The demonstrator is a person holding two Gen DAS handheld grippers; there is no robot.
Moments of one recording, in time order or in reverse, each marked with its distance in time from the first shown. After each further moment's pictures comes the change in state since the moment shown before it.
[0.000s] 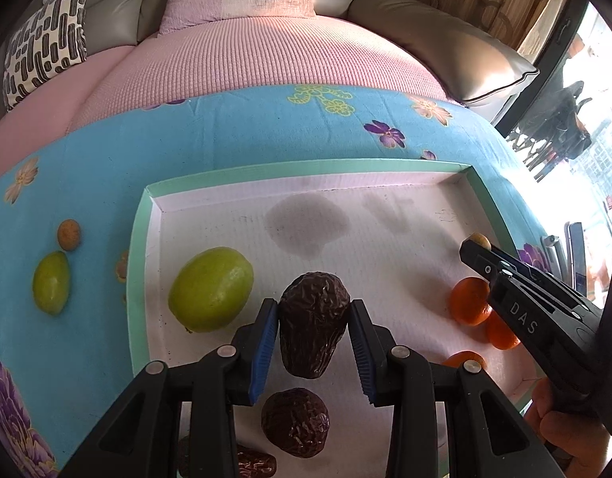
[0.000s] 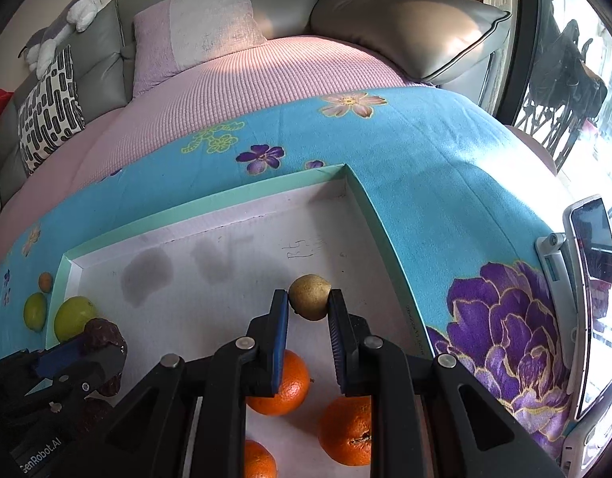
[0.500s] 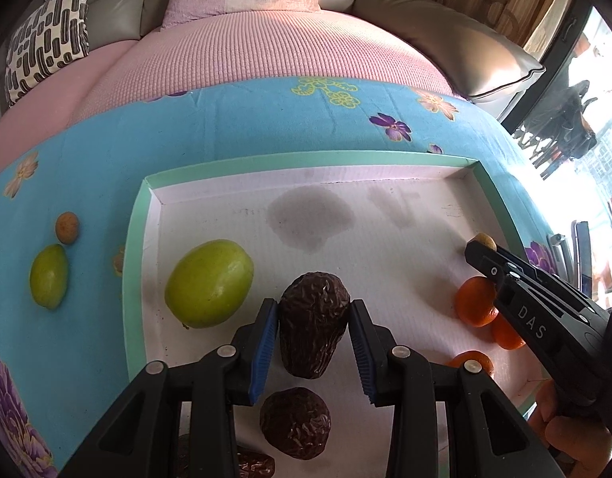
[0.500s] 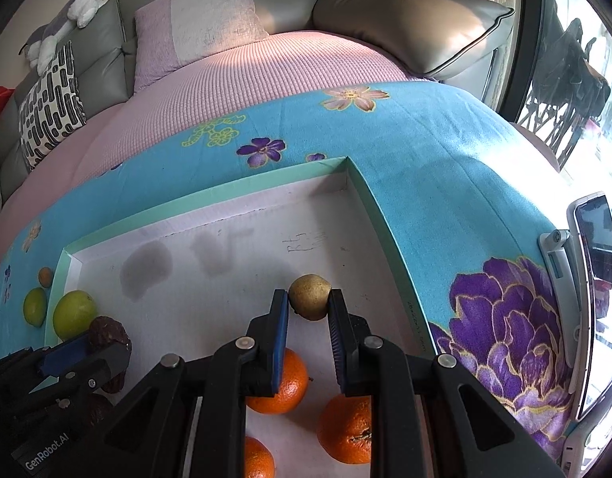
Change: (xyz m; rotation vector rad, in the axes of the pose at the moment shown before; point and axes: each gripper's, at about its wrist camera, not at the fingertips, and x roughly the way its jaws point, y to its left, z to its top) left arm 0.005 0.000 0.000 -0.013 0.014 0.014; right arm 0.000 -0.001 0.000 -0.011 0.013 0.006
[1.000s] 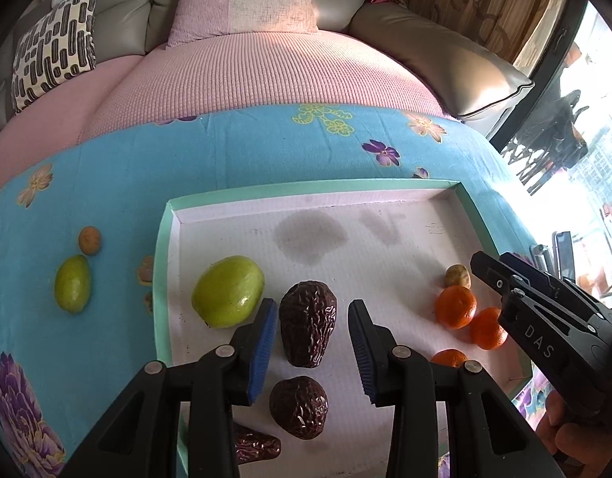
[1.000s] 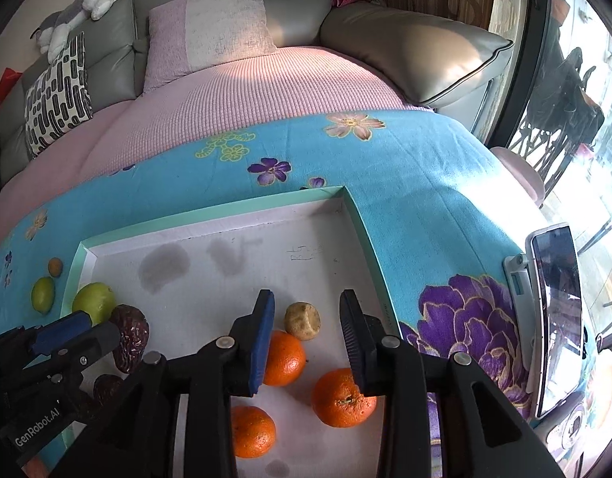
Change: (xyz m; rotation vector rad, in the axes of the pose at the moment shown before) left arm -0.035 0.003 0.000 0.000 -0.064 -0.015; right arm -0.042 0.010 0.003 -0.060 -0.035 -0.048
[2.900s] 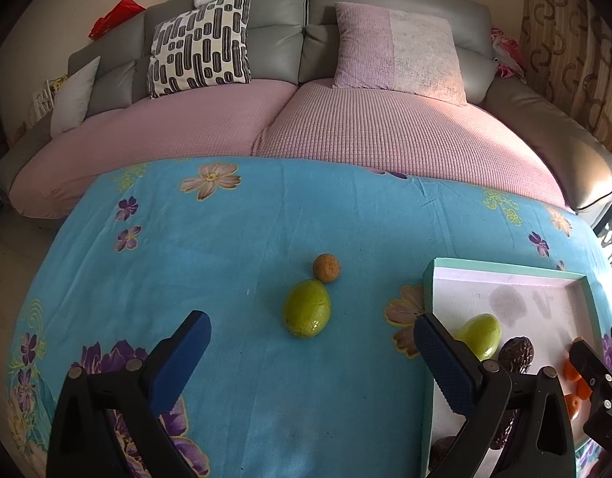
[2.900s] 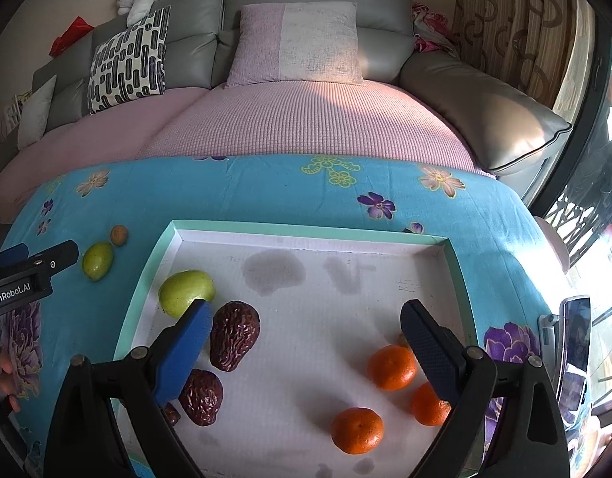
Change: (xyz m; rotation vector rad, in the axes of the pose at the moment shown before) left arm -0.056 0.146 -0.013 -0.228 -0.198 0.342; right arm -0.026 0.096 -0.010 -0.235 -0.095 0.085
